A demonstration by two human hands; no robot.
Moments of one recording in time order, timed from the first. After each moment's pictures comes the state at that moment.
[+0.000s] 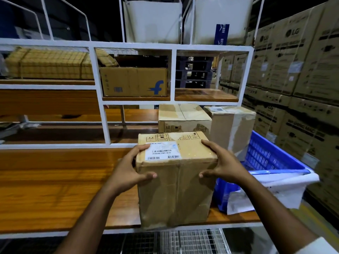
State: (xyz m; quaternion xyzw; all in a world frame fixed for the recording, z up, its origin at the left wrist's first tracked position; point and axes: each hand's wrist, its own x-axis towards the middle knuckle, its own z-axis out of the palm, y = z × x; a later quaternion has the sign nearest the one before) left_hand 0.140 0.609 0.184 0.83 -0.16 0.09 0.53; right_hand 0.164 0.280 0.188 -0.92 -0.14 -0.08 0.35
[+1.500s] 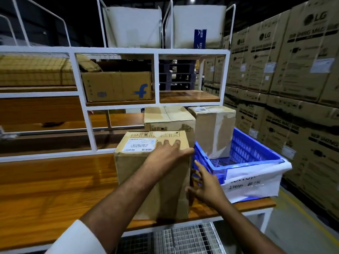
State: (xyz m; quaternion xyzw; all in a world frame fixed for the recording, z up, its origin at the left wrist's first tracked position) left_hand 0.155 0.478 0.229 0.92 -0.33 0.16 -0.11; right_hand 0.123 0.303 0.112 -0.88 -0.04 -0.09 0.46
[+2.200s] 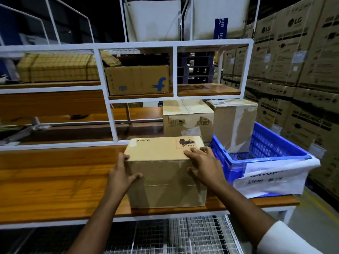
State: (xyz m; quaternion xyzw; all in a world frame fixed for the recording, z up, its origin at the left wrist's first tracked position) left_hand 0.132 0.643 0.130 0.90 0.04 0.20 0.38; right_hand 0.136 0.358 0.149 -0.96 -0.11 -0.20 0.16
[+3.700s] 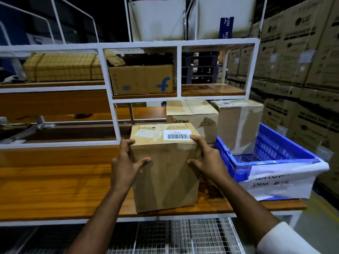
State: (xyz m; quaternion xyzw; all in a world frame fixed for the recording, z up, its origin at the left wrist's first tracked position) left_hand 0.124 0.621 0.165 0.85 -0.01 0.32 0.42; right_hand 0.150 0.359 0.164 -0.88 -0.14 -0.20 0.41
